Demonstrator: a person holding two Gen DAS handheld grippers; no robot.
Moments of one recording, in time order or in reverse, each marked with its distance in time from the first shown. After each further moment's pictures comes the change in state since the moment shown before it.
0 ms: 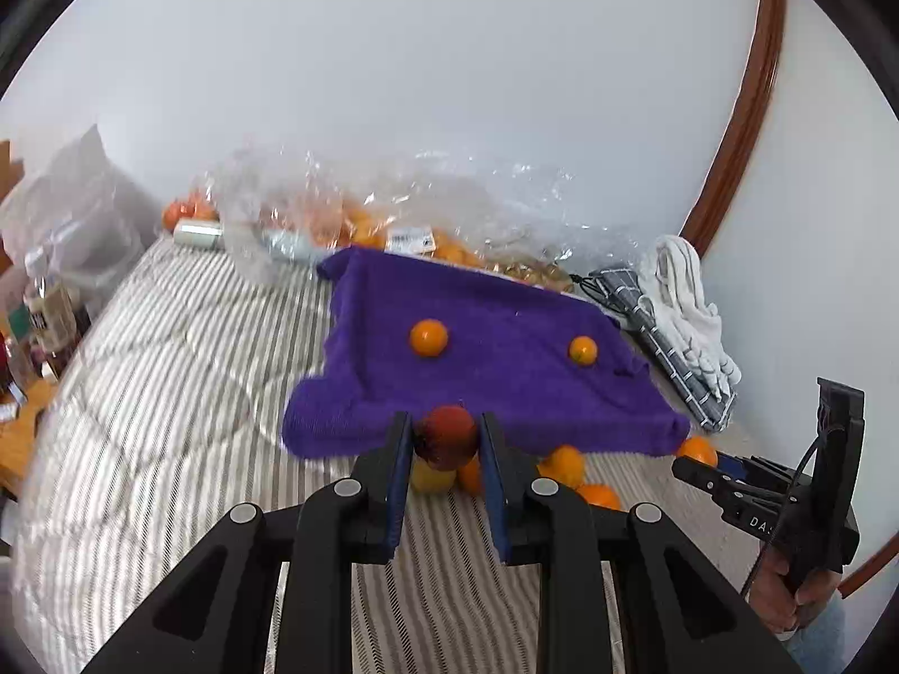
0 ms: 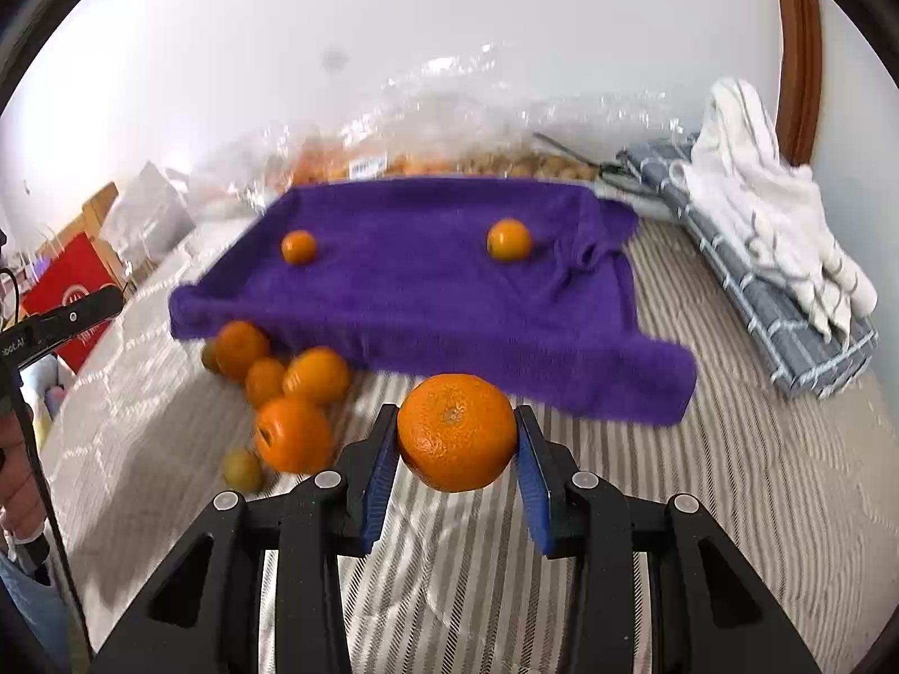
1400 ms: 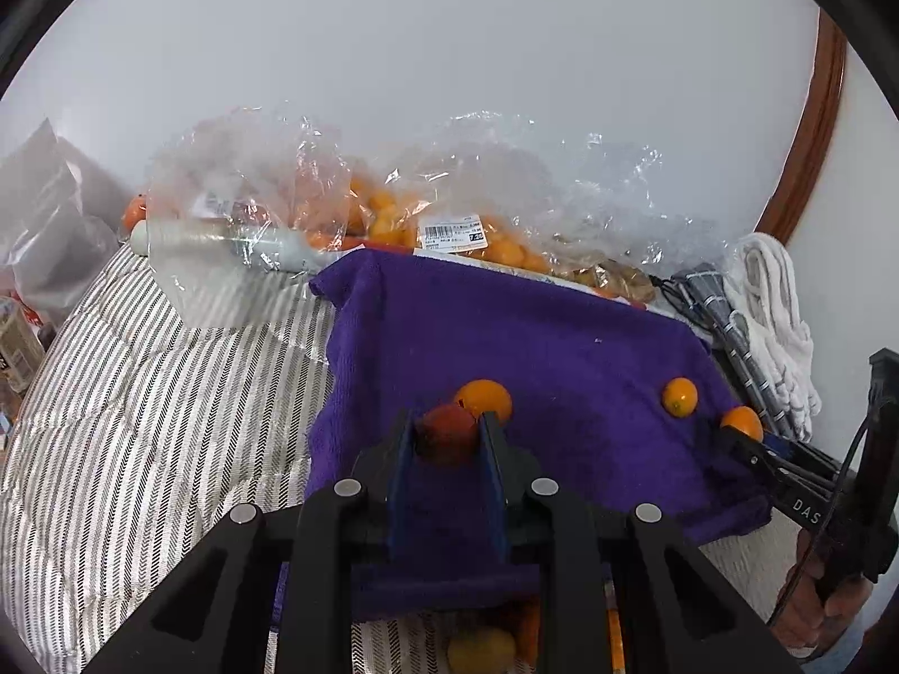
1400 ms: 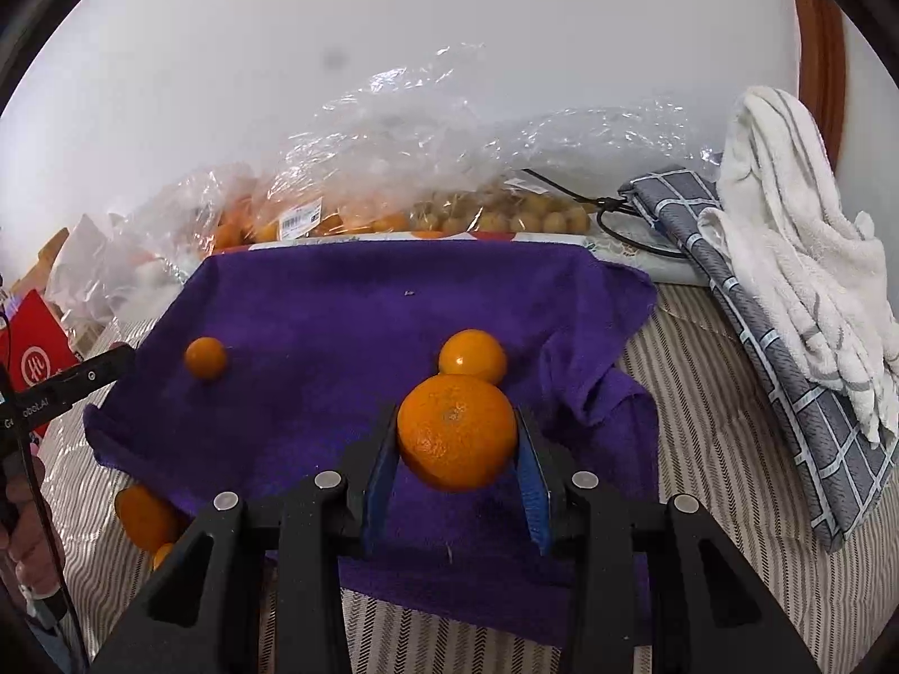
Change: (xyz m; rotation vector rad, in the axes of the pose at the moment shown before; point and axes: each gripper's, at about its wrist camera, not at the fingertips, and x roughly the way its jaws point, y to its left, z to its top) left arm 0.118 0.013 0.045 -0.011 0.064 0.118; right arm 0.093 -0.030 0.071 0.043 -0.023 -0.044
